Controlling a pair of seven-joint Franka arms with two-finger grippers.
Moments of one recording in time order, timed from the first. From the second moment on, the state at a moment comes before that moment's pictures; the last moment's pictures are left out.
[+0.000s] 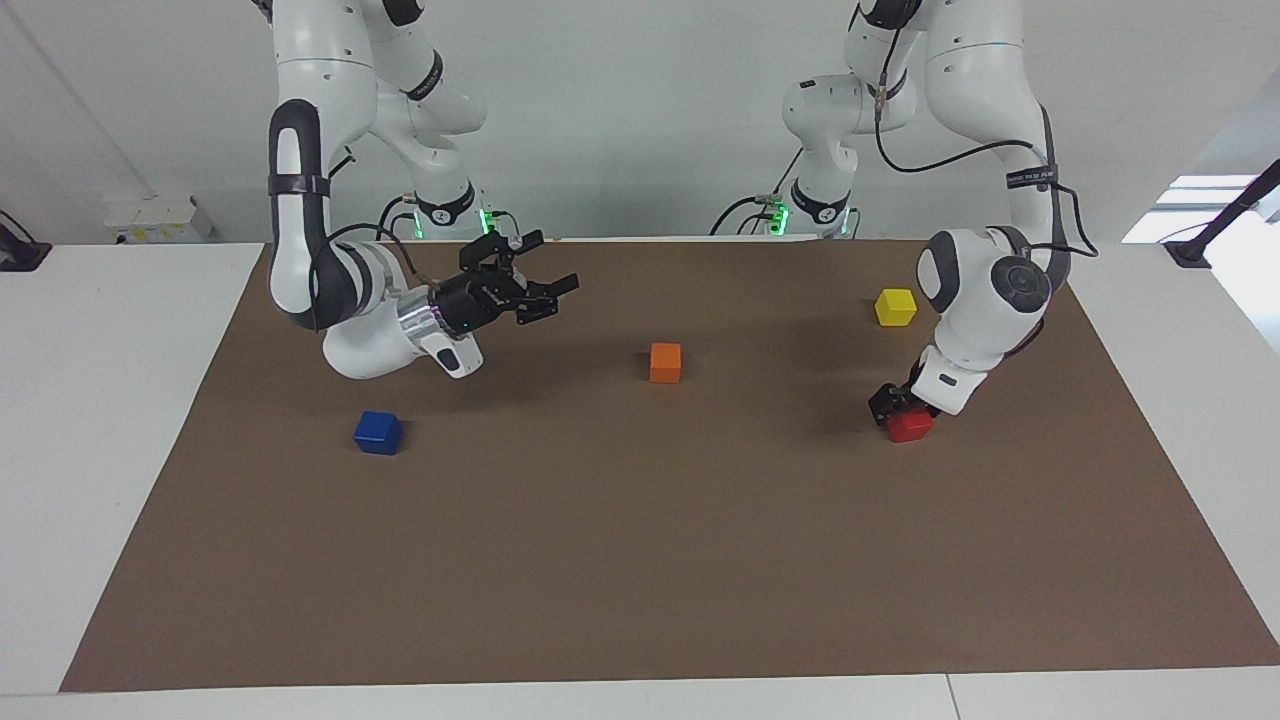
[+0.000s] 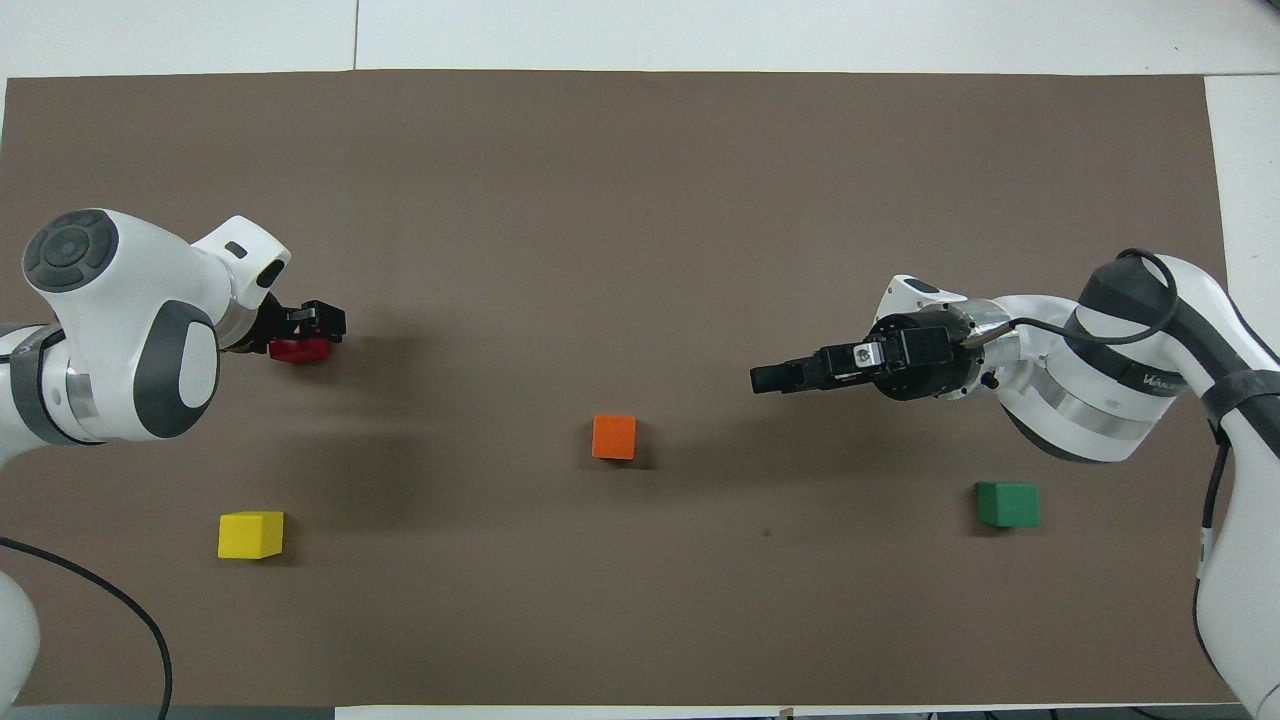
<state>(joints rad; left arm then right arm) 0.02 0.25 -0.09 -2.04 0.00 2.26 -0.13 -0.02 0.27 0.07 -2.14 1.79 1.20 -0.78</state>
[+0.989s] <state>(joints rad) 0.02 0.23 -0.10 -1.94 -0.13 2.05 -0.50 0.06 0.46 0.07 -1.98 1.89 1.20 -0.82</state>
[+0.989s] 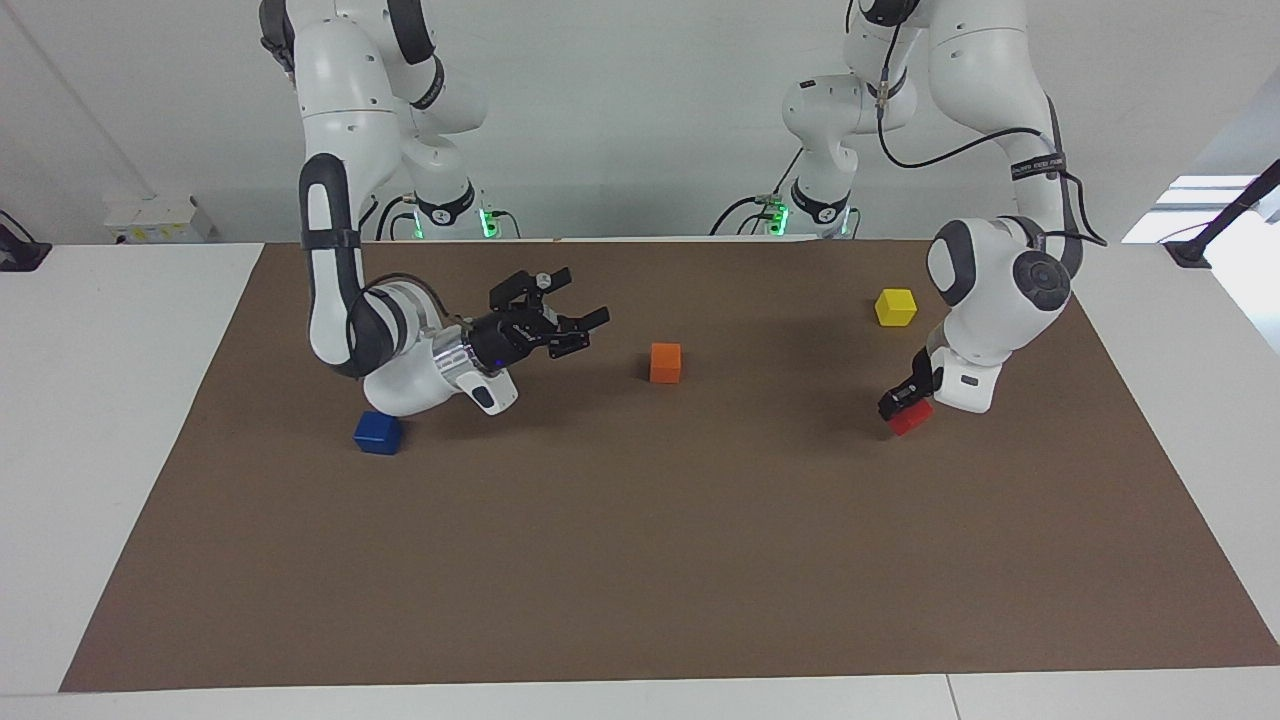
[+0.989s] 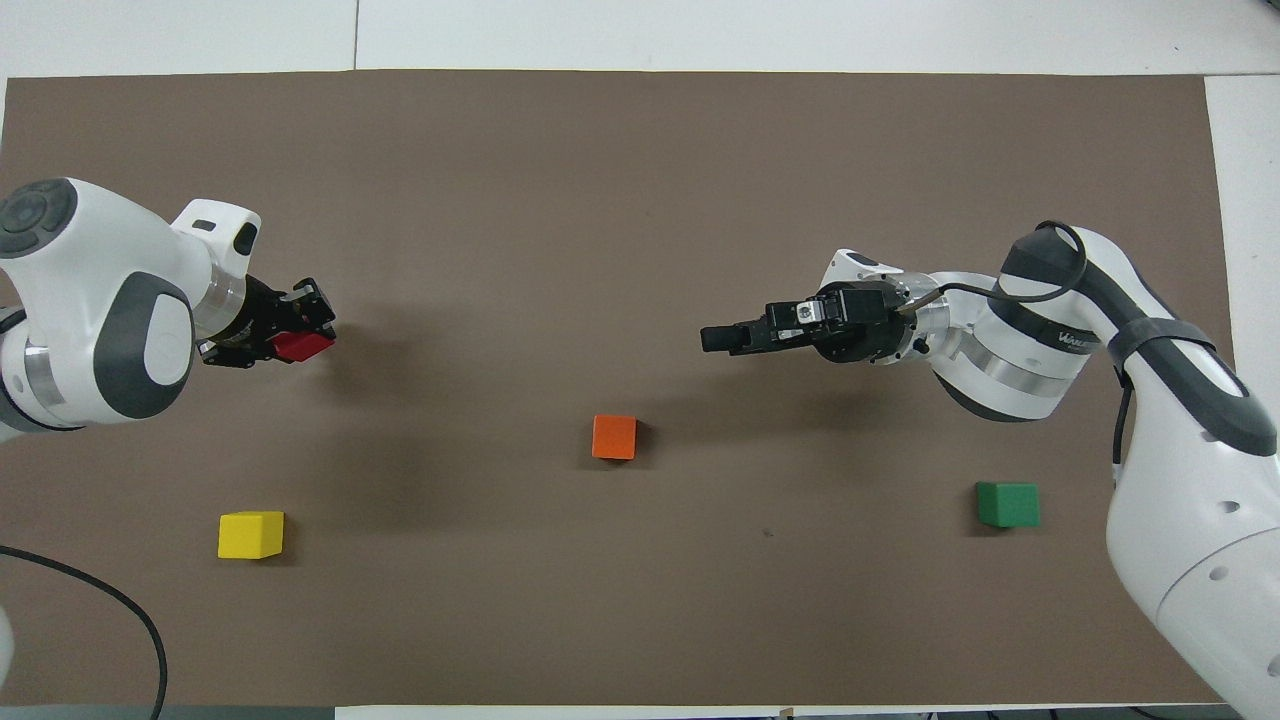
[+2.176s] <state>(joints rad) -0.02 0.04 -0.11 -1.95 -1.13 1.87 -1.45 0.11 0.48 0.07 -1.96 1.93 1.24 -0.83</state>
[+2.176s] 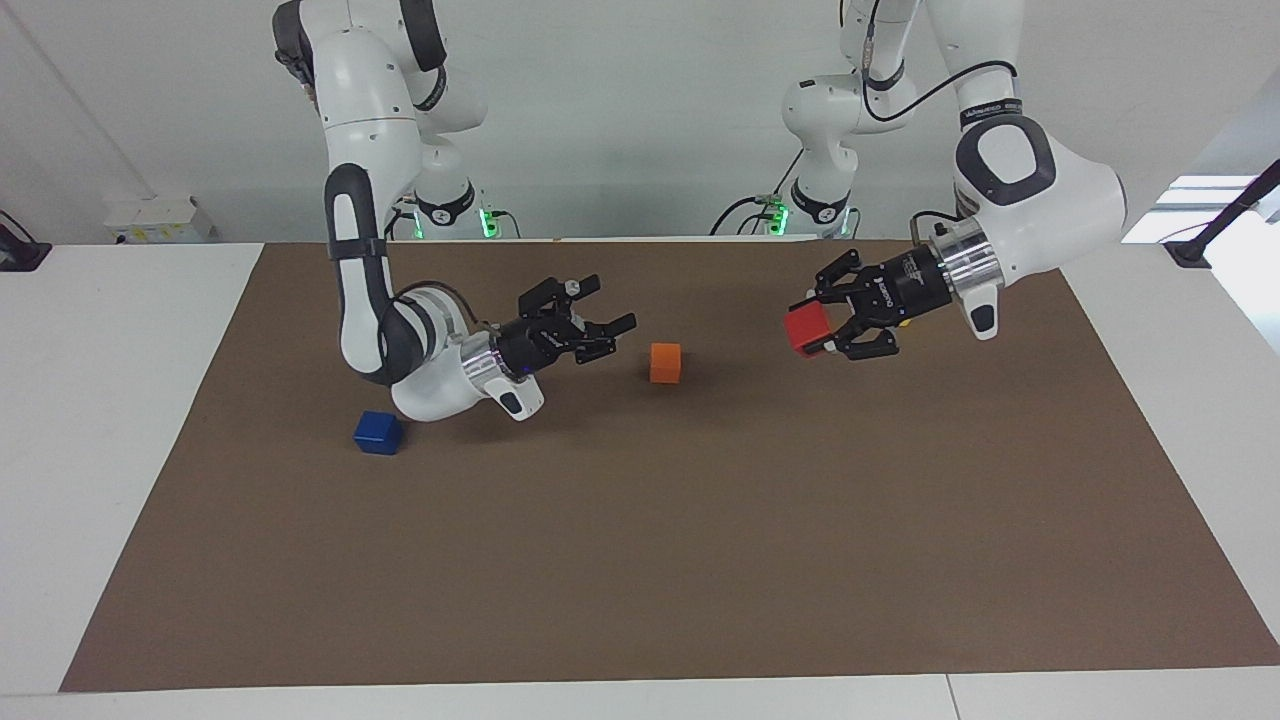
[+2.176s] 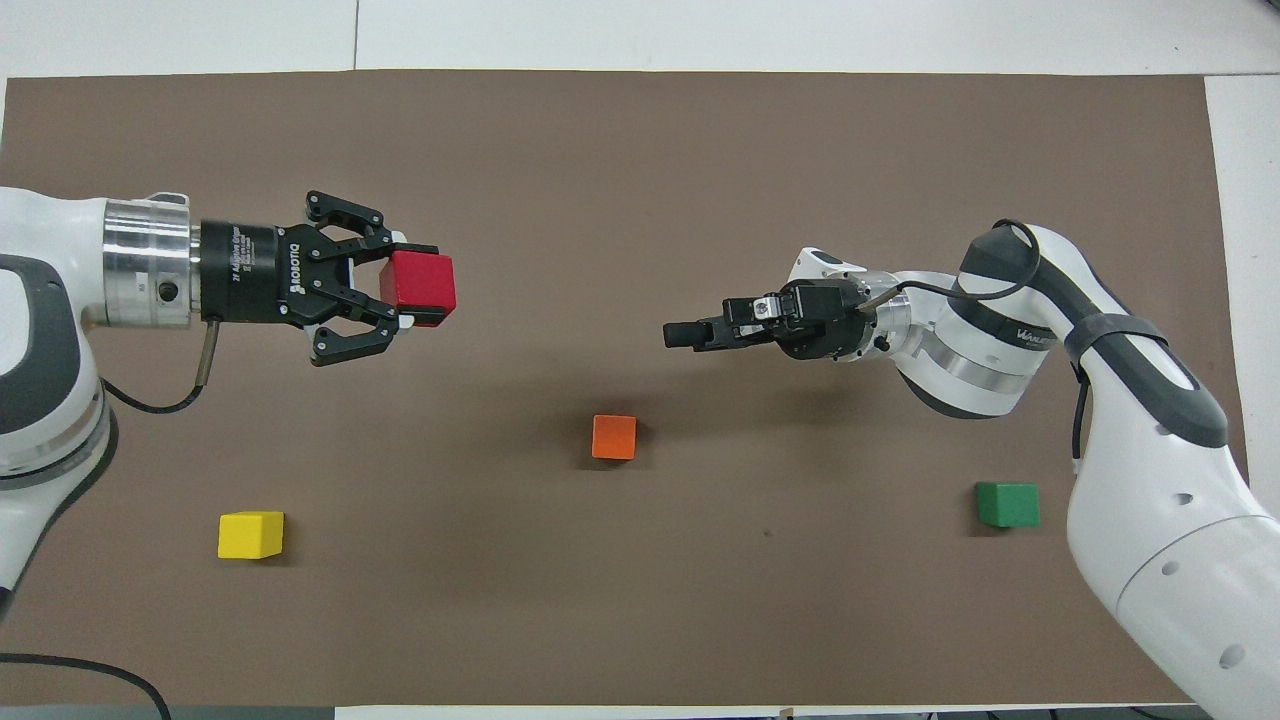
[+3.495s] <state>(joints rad) -0.48 -0.05 -0.12 -2.05 -1.29 2.46 -1.49 0.14 0.48 0.07 -1.96 1.95 1.27 -0.86</state>
